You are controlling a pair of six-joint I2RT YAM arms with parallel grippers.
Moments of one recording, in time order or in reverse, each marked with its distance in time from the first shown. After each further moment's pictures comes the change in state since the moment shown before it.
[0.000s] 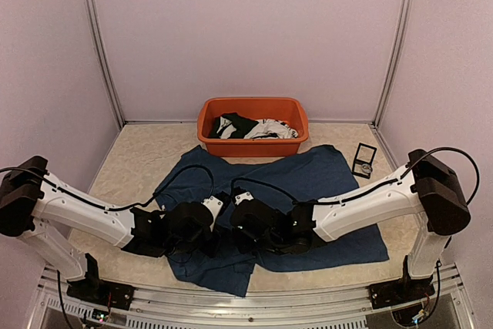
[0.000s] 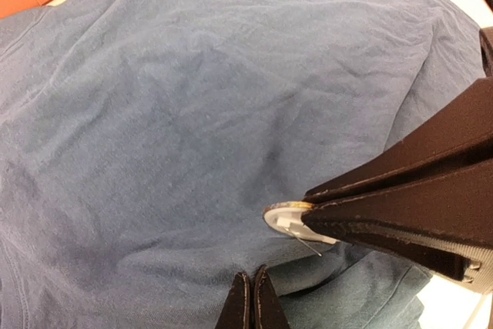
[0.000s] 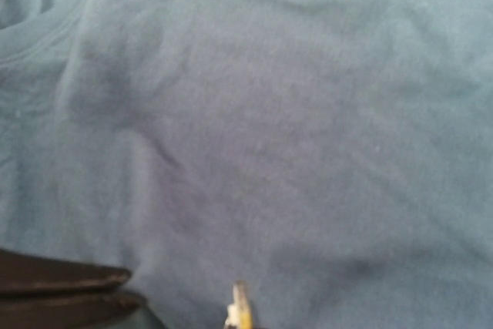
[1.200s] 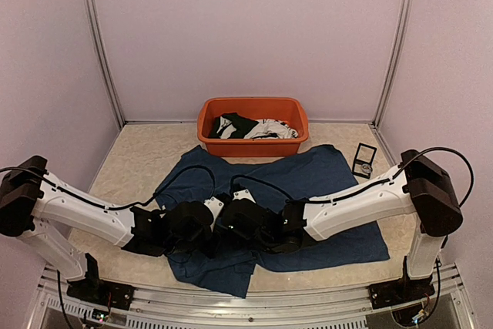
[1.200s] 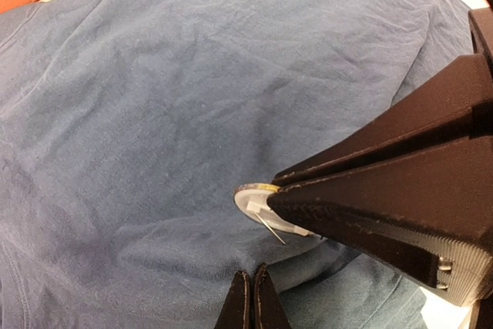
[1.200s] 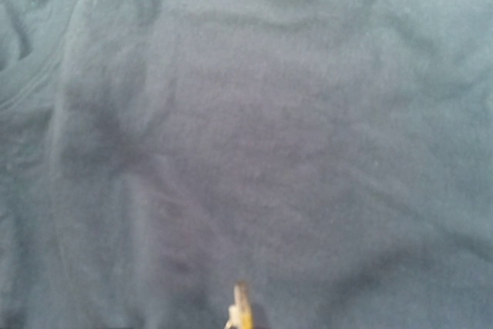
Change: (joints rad) left arm 0.006 -0.002 0.007 -0.019 0.024 0.014; right arm 0.005 0.053 0.083 -0.060 0.062 0.111
